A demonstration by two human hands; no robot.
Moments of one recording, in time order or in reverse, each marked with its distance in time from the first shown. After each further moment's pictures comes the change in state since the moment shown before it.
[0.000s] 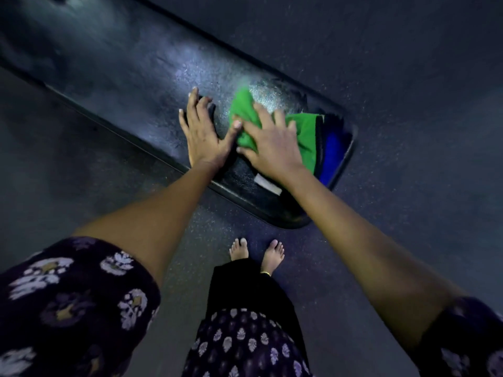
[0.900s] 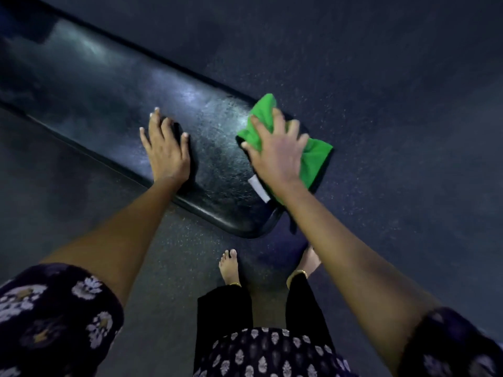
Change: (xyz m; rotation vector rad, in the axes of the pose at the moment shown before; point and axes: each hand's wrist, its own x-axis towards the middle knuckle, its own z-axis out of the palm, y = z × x) left_hand 0.002 0.008 0.005 0.296 -0.048 -0.043; right_hand -0.032 0.073 -0.013 0.075 0.190 0.272
